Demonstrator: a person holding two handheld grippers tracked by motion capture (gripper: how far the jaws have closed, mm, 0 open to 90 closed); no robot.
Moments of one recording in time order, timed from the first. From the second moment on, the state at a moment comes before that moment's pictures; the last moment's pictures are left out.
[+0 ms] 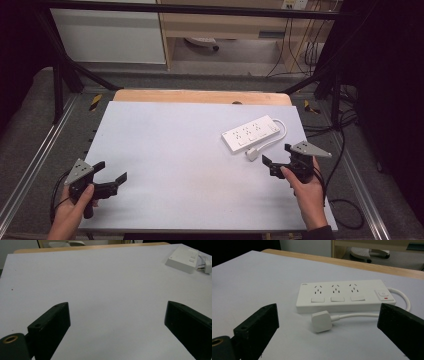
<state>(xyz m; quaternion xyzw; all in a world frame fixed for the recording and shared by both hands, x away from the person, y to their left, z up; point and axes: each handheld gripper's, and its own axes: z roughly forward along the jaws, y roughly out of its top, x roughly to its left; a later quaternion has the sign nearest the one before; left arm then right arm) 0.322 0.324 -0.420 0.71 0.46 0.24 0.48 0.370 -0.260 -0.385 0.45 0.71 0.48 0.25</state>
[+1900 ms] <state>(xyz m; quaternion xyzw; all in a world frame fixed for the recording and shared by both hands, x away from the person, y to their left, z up) 0.325 0.319 -0.426 0.73 0.45 0.23 0.46 0.454 -0.275 -0.368 0.51 0.67 0.46 0.28</state>
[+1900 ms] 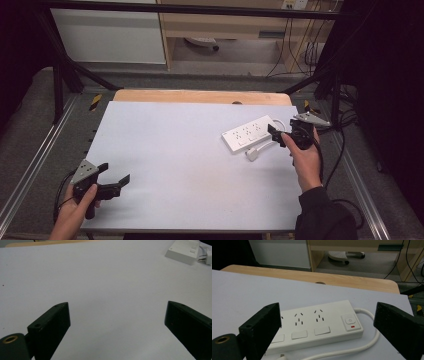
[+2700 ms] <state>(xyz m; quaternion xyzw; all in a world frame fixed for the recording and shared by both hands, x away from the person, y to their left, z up) 0.326 0.319 -0.427 0.73 0.45 0.23 0.46 0.477 -0.282 -0.389 0.54 0.66 0.44 0.27</state>
